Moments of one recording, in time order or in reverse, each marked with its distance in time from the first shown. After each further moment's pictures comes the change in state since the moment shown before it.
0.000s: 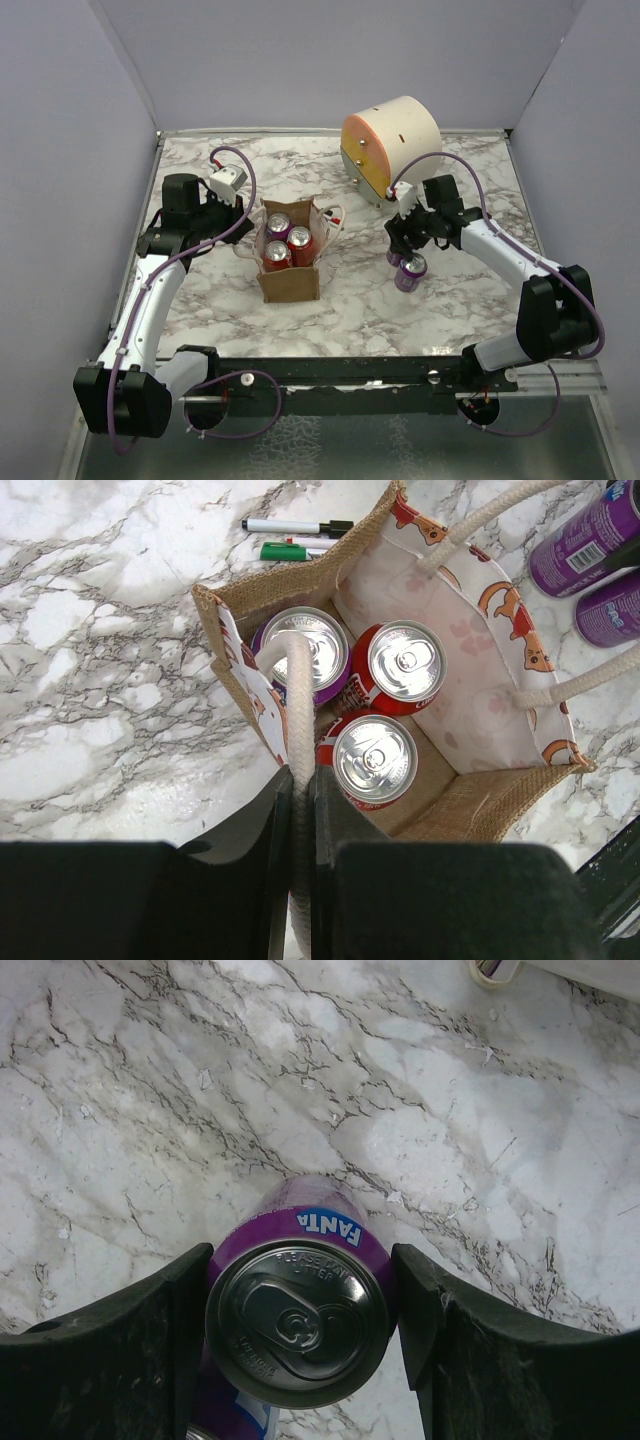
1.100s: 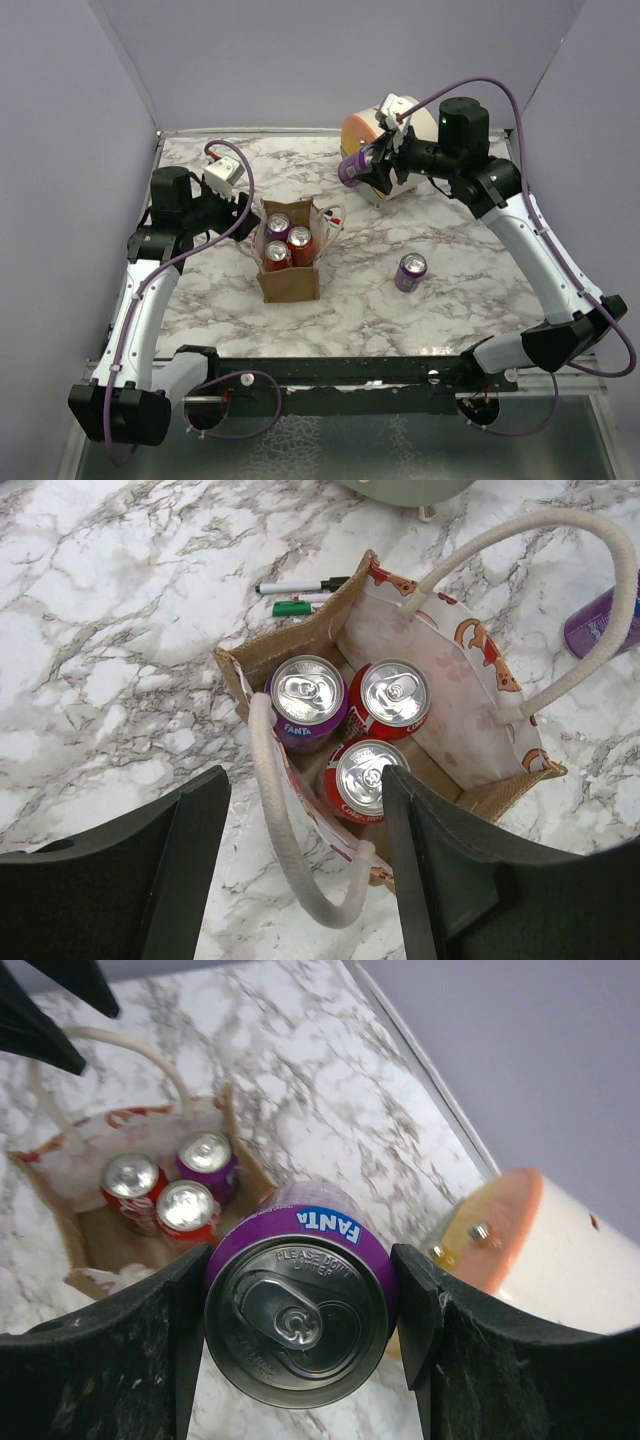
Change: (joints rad) left arm 0.000 -0.037 0.089 -0.029 0.016 0.068; right arm 0.178 -0.047 0.670 -0.115 -0.172 0.028
